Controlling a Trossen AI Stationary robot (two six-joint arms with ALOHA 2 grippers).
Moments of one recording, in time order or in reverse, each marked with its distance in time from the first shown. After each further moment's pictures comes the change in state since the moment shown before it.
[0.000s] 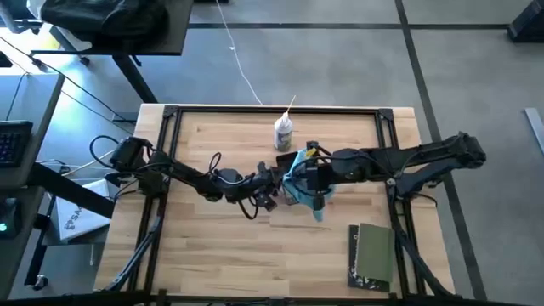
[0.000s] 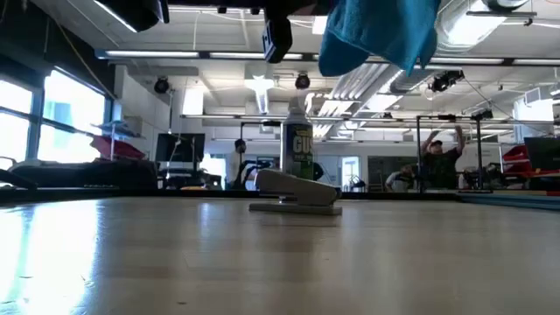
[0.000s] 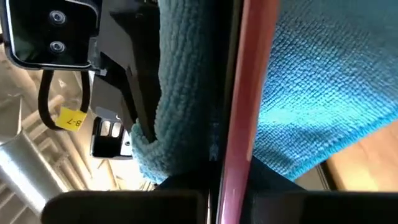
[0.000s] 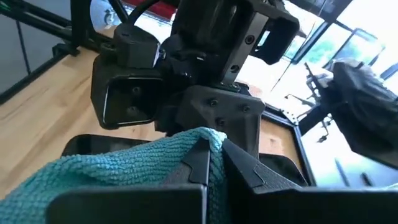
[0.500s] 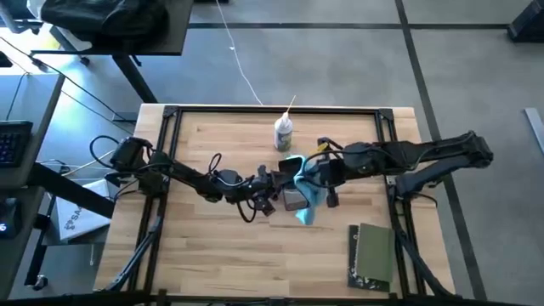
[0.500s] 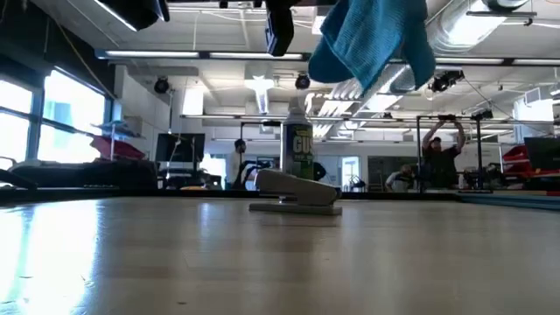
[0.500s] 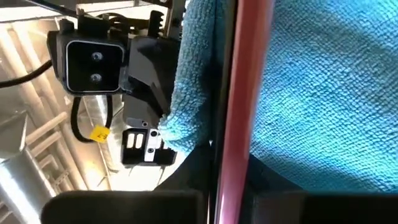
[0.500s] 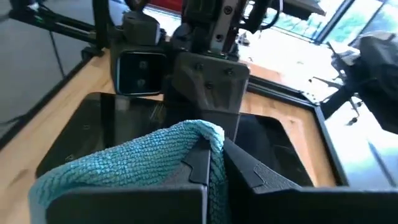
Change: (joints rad) left arm 0.017 0.000 0.003 0.001 0.072 -0.042; right arm 0.022 -0.076 -0.001 -0.126 -0.075 0.096
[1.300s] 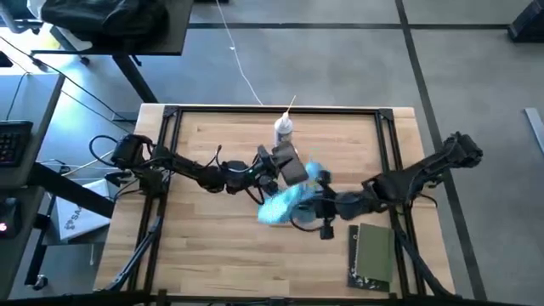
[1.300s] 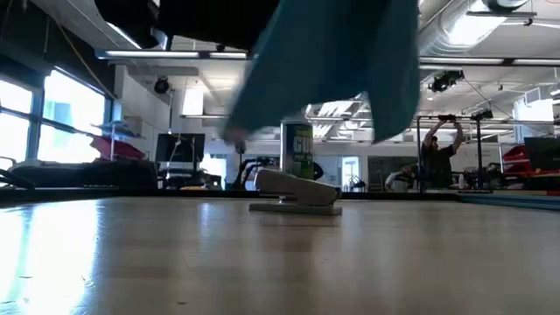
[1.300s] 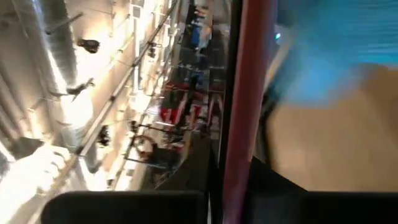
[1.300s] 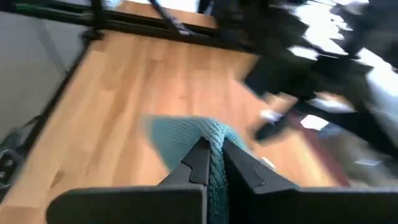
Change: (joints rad) left arm 0.070 -0.003 -0.095 -0.154 -0.165 -0.374; right arm 0.316 0.097 -0.001 -0.121 0.484 0.437
